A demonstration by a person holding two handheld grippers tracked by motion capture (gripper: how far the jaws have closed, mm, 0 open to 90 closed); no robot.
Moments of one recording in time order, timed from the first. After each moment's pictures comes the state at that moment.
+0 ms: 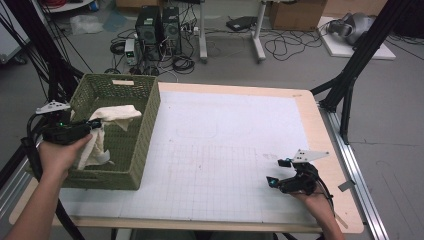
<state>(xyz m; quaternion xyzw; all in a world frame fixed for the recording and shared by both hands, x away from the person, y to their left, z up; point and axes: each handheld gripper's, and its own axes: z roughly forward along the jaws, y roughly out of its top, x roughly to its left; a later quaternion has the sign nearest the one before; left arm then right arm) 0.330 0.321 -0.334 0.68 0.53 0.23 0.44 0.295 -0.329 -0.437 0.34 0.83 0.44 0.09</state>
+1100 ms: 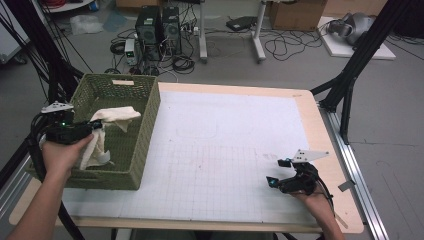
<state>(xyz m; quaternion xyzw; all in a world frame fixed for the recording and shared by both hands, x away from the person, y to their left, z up) 0.335 0.322 -0.340 0.68 0.56 0.23 0.43 0.295 -0.329 -0.438 0.34 0.83 0.44 0.09</state>
